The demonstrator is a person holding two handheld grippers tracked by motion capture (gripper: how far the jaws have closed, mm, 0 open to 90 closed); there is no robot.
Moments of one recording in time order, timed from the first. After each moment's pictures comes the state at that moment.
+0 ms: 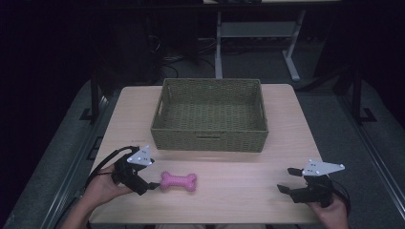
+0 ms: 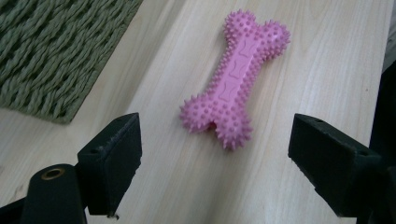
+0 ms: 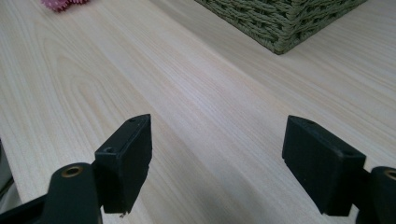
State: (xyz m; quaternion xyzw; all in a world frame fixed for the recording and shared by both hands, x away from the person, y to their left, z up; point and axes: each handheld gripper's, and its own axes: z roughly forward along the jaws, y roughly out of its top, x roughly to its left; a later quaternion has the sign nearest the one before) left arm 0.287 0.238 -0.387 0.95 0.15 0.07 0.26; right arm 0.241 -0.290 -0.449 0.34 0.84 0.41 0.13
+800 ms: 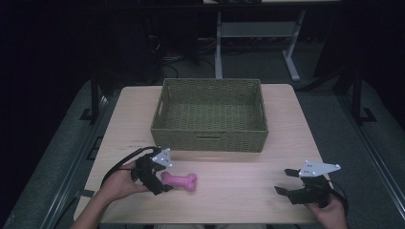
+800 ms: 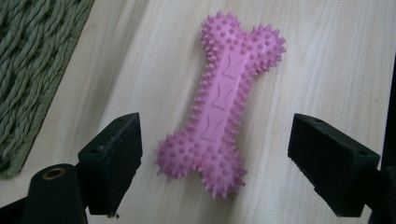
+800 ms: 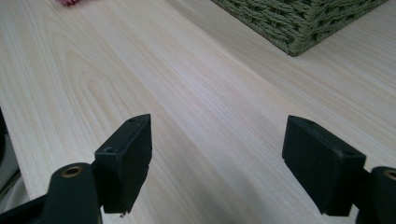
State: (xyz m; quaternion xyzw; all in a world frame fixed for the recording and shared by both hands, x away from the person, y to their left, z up) left arm 0.301 0.192 -0.406 0.97 0.11 0.04 0.22; right arm 0.241 -0.283 -0.449 0.33 0.85 0.40 0.12
